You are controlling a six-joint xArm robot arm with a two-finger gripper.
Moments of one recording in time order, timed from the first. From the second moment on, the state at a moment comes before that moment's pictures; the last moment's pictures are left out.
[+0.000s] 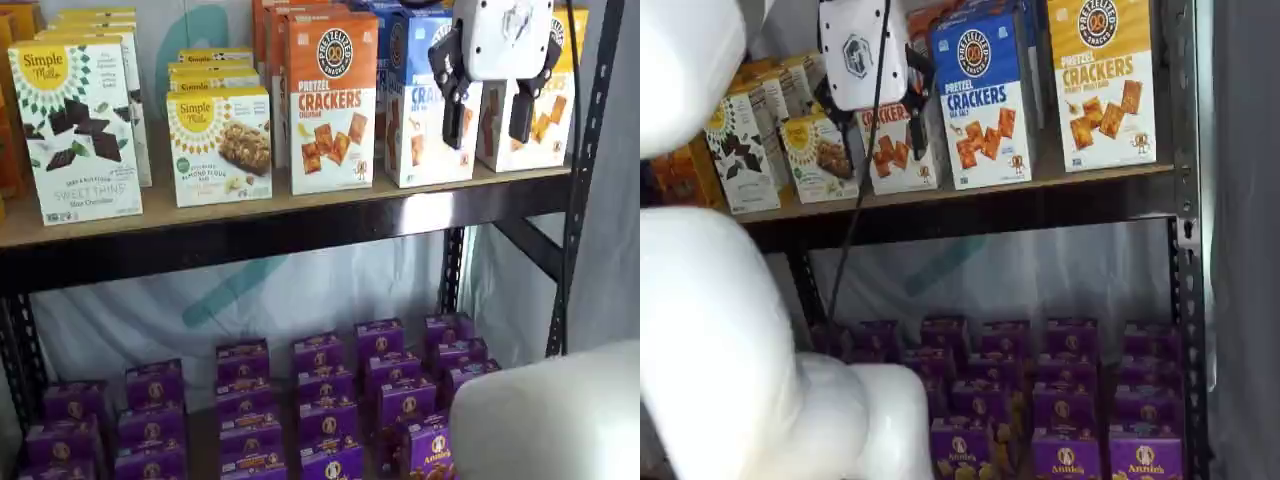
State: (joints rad) arm 0.01 -0.84 -1.15 0.04 2.00 0.03
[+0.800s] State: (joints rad) arm 0.02 -0.81 -1.16 0.00 1.94 0.02
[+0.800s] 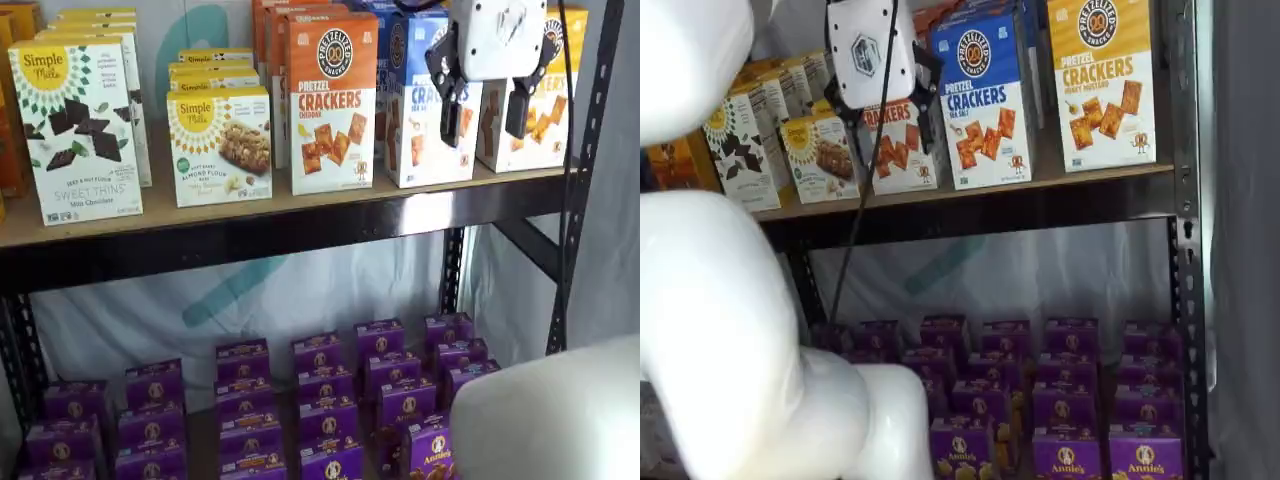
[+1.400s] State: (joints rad) arm -0.02 -0.62 -1.33 -0.03 1.72 -0.02
